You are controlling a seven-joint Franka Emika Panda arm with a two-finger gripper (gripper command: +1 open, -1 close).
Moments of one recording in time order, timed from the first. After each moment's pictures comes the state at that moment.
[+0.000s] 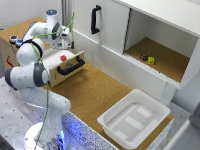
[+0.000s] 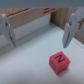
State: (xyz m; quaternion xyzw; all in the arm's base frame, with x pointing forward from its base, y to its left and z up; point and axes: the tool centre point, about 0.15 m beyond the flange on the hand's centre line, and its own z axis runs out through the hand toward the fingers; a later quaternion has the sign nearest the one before) arm 0.322 0.320 0.405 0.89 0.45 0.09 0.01
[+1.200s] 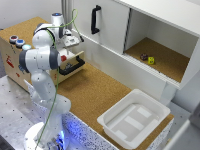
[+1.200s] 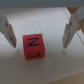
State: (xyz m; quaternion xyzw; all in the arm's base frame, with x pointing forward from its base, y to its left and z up) arm 0.380 0.293 0.337 0.80 0.60 0.01 0.03
